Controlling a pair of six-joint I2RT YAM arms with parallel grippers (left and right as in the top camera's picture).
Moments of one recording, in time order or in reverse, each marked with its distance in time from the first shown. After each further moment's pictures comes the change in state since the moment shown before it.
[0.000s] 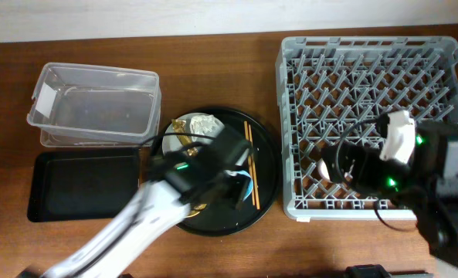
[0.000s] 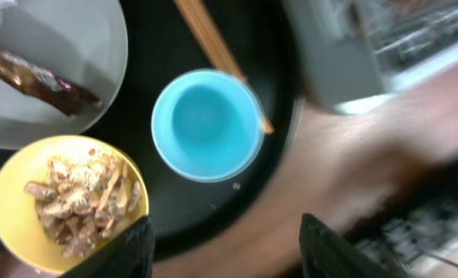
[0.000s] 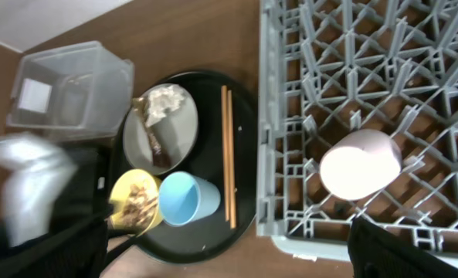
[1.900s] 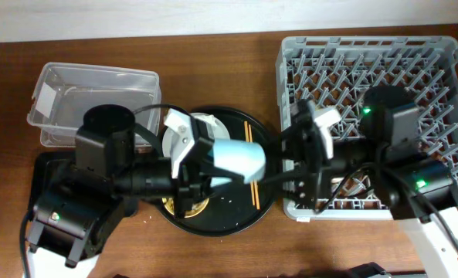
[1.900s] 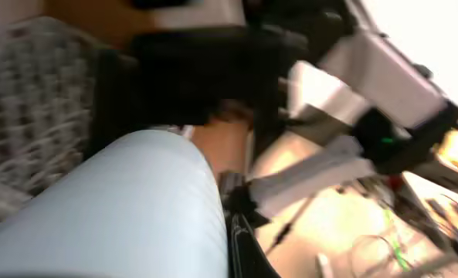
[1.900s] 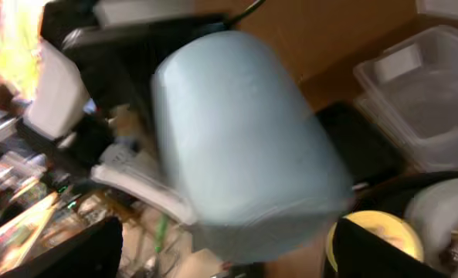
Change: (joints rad) left arm 0.374 -0.376 0.064 0.282 1.047 0.311; right arm 0.211 0.177 -0.070 0.488 -0.956 -0.327
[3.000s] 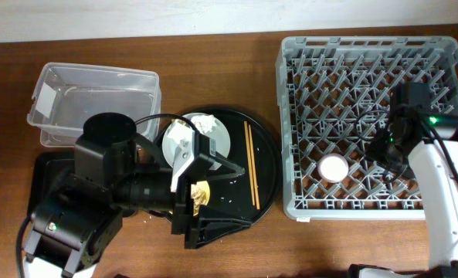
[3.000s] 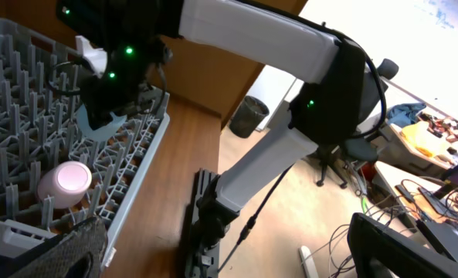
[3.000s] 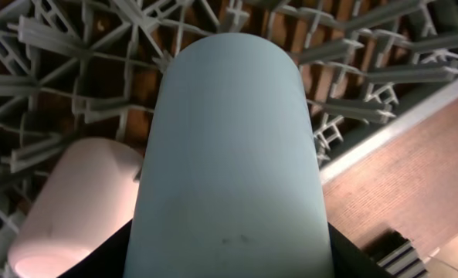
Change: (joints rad) left arm -0.026 -0.028 -0.002 -0.010 0.074 -0.006; right arm -0.397 0.320 0.009 -0.508 1.503 0.446
